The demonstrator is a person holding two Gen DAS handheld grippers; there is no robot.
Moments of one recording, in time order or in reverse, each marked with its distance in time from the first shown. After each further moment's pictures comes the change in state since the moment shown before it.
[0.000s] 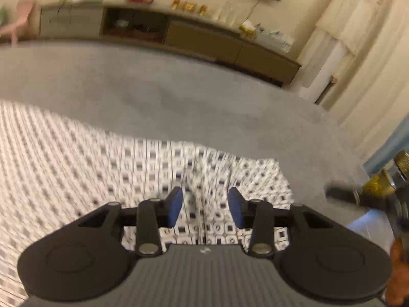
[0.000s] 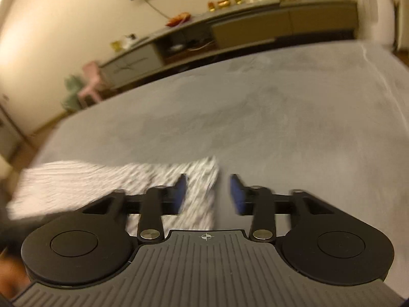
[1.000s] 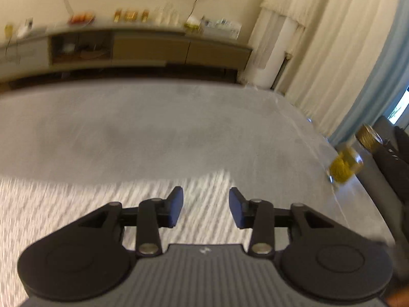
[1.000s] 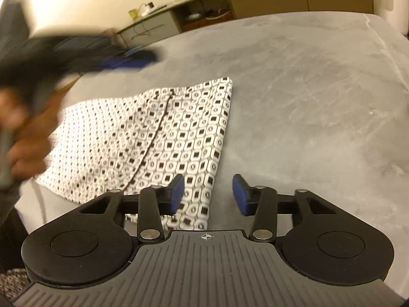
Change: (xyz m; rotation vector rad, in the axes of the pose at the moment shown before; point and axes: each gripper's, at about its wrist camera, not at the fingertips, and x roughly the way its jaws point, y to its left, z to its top) left arm -0.004 -0.017 0.029 0.167 0.087 -0.144; right arm -0.001 0.016 -0.054 -0.053 0.131 0.016
